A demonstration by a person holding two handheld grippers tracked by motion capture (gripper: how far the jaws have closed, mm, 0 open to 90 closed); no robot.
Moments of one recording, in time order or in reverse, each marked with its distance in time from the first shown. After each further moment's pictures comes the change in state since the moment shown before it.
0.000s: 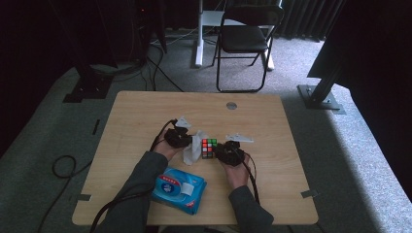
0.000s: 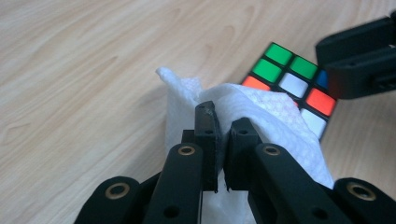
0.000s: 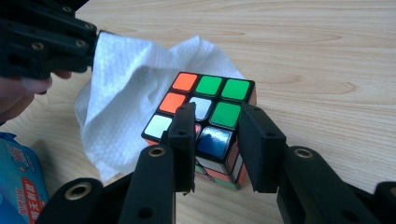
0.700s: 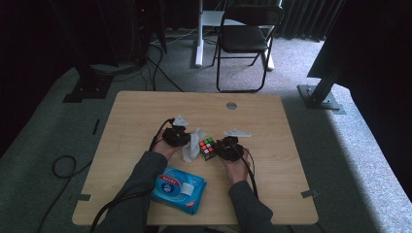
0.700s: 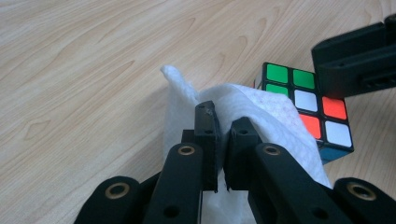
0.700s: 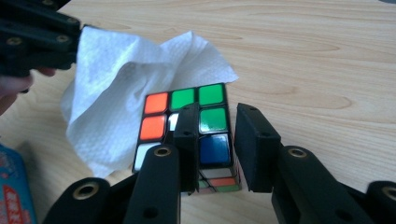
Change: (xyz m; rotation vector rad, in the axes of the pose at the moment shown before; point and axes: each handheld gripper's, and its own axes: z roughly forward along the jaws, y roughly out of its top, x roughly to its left) left arm 0.002 -0.001 -0.003 -0.019 0.017 -0.019; right arm -0.002 0.014 0.009 0.033 -0.024 -0.040
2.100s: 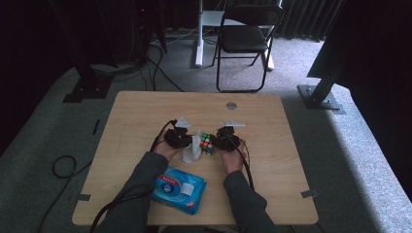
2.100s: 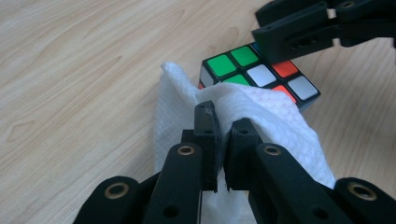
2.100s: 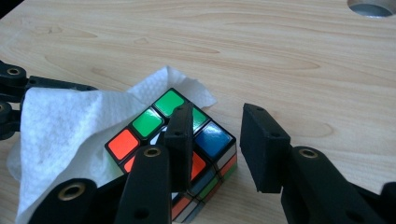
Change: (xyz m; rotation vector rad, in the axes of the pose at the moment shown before) left arm -0.005 0.000 0.003 0.018 -0.010 0.016; right arm -0.001 0.027 0.023 0.042 -0.089 0.009
